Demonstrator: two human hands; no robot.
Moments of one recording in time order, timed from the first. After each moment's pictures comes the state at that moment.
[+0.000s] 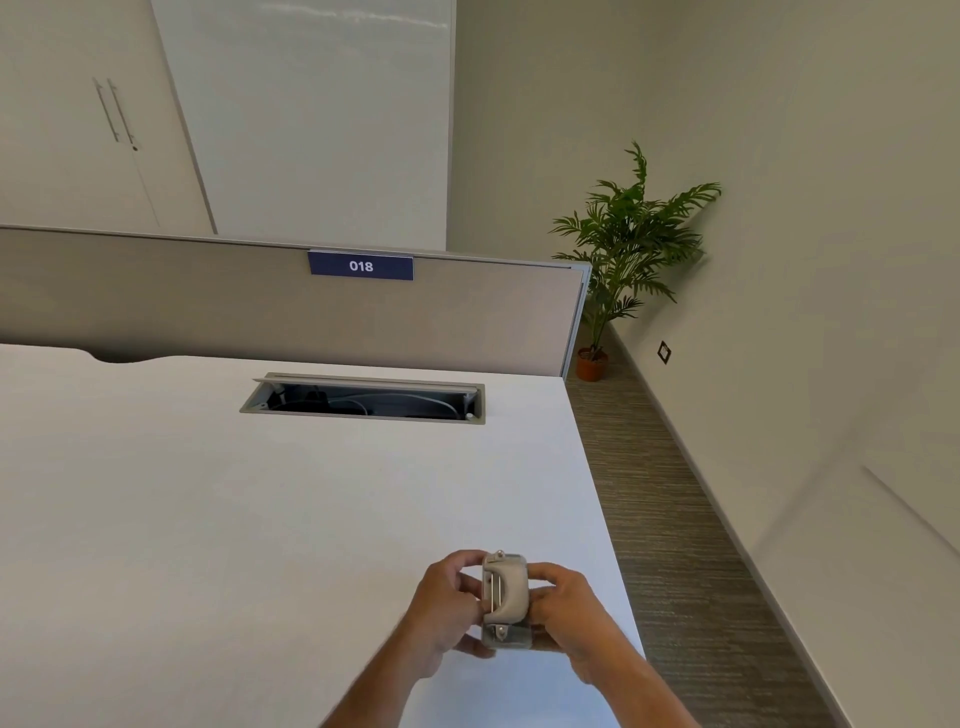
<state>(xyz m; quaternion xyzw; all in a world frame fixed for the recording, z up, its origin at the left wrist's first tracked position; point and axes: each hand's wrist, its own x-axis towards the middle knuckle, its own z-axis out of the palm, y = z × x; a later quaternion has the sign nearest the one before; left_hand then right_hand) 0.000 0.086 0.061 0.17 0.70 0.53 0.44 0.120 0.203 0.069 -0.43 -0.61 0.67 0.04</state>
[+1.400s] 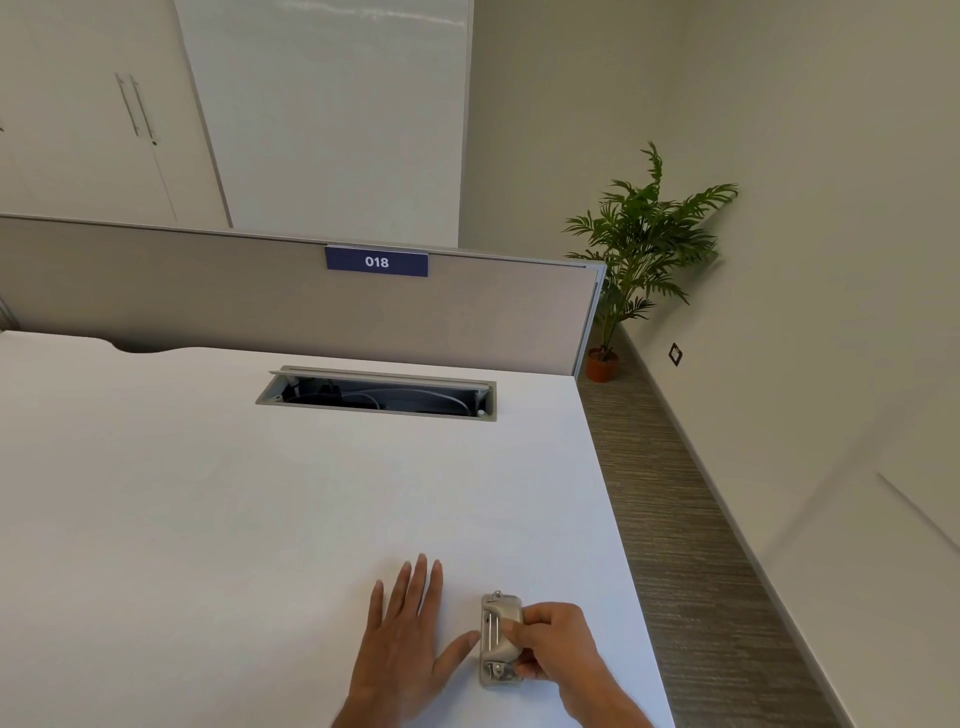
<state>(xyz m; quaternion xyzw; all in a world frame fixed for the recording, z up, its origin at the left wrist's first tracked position) -0.020 0.030 -0.039 0.43 0.89 0.10 0.07 0.119 0.181 0.015 -0.47 -0.61 0.64 0.05</state>
